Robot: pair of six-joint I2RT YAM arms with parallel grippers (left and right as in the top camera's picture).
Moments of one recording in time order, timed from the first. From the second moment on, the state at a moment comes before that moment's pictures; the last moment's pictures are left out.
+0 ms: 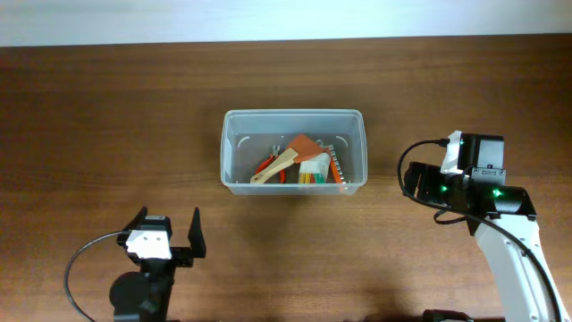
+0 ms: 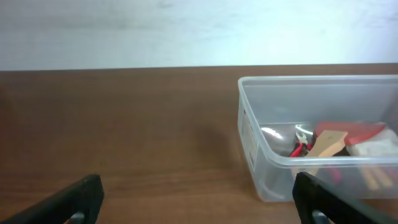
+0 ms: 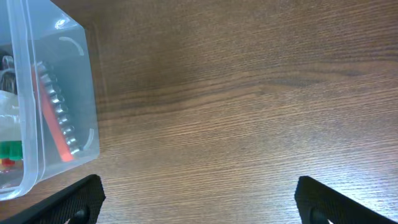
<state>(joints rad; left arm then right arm) 0.02 0.04 0.13 -0.28 0.07 0.00 -0.11 1.22 0.88 -0.72 -0.08 0.13</state>
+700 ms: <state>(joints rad) 0.02 0.02 0.08 -0.22 0.04 0.01 -0.11 1.22 0.88 -0.72 -0.08 0.13</state>
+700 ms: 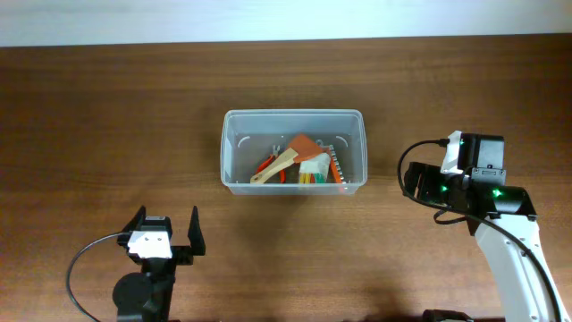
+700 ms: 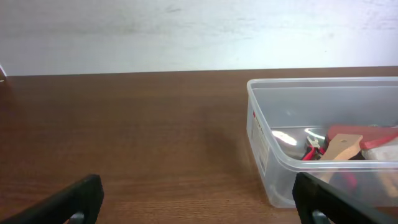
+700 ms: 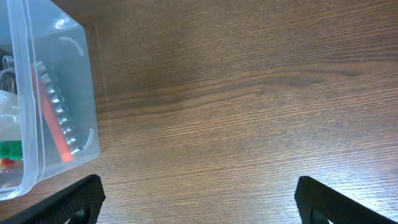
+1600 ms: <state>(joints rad) 0.02 0.02 0.08 -0.22 0.04 0.01 -0.11 1.19 0.88 -0.72 -0.08 0.13</state>
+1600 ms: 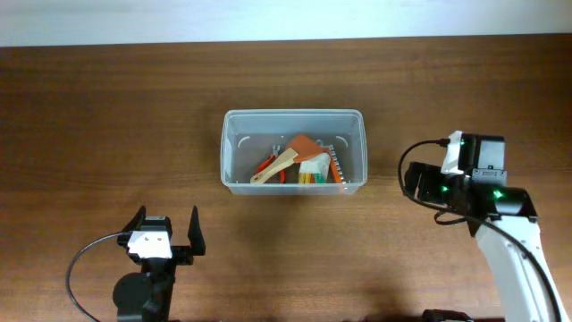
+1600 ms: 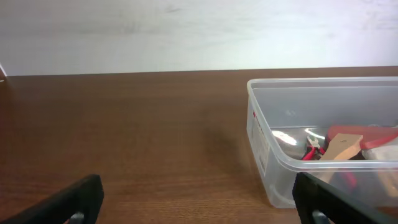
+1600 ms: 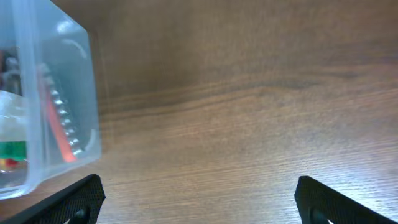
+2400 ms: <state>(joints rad) 0.02 0.02 0.08 -0.21 0.04 0.01 -0.11 0.28 0.72 -0.73 0.00 -0.03</state>
